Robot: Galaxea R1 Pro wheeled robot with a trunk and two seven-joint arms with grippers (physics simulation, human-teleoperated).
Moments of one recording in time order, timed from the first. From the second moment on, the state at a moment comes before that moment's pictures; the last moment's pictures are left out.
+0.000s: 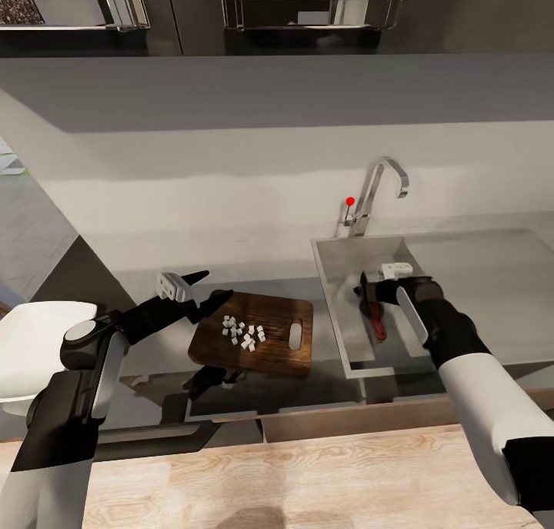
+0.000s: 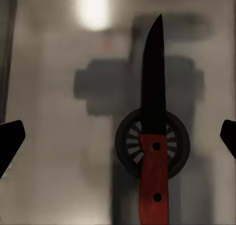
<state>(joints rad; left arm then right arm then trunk) -0.60 0.07 0.11 -1.59 0.10 0.45 -0.91 -1.00 -0.16 0.15 -0.92 -0.19 0.78 0.04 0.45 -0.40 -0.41</state>
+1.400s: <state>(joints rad) -0.60 0.07 0.11 -1.59 0.10 0.45 -0.91 -0.73 -0.24 -0.19 -1.46 -0.18 0.71 0.63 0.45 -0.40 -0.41</state>
